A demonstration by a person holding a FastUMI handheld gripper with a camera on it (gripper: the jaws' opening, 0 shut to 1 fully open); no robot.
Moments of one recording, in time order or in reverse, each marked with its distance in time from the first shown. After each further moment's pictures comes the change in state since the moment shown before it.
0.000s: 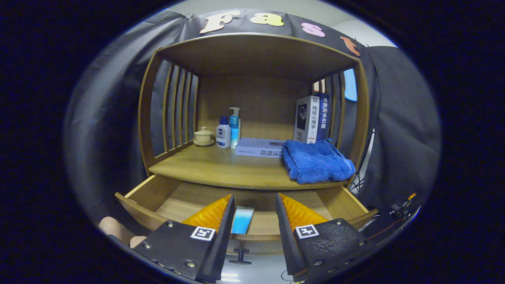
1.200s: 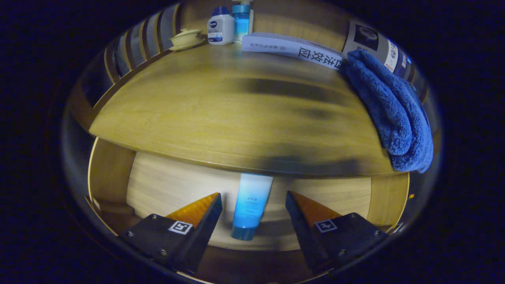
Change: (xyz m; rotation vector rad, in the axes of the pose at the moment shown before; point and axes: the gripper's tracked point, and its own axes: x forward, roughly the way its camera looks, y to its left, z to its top) arm 0.113 0.021 -0.116 -0.095 0.813 0.045
